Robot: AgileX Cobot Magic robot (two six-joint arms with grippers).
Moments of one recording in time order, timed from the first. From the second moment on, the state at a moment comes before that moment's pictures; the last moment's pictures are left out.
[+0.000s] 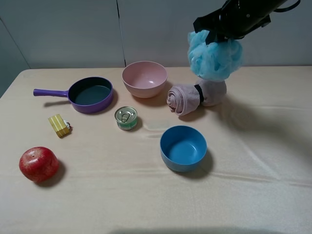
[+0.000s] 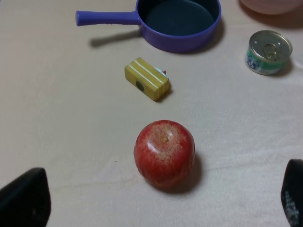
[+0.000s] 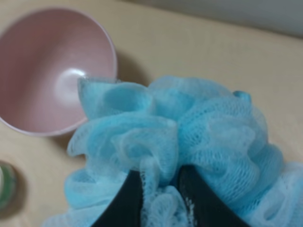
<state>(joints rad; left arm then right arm) -0.05 0.00 -0.50 -0.02 1.07 0.04 0.39 1.68 -1.35 0.12 0.61 0.01</state>
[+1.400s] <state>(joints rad) -0.05 0.00 -0.50 -0.02 1.07 0.04 0.53 1.86 -1.51 0.34 0.32 -0.14</state>
